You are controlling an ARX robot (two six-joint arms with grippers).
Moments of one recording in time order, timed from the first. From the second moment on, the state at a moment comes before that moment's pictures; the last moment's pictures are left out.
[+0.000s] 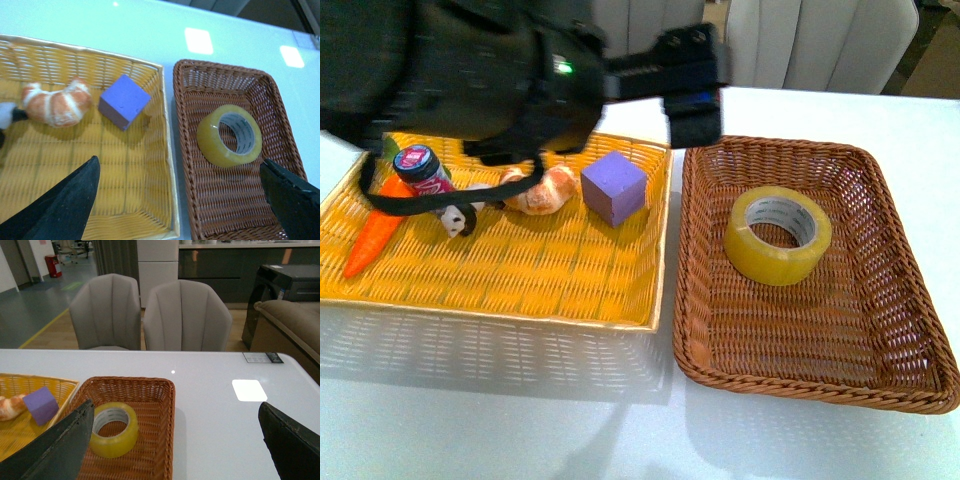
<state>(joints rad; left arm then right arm) -0.48 1.62 0.74 0.35 -0.02 -0.42 0.00 0.01 0.02 0.00 0.00 0.00</state>
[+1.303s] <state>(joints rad) 0.00 0.52 0.01 0.51 0.00 -0.01 0.00 0.01 0.02 0.00 0.00 0.00</state>
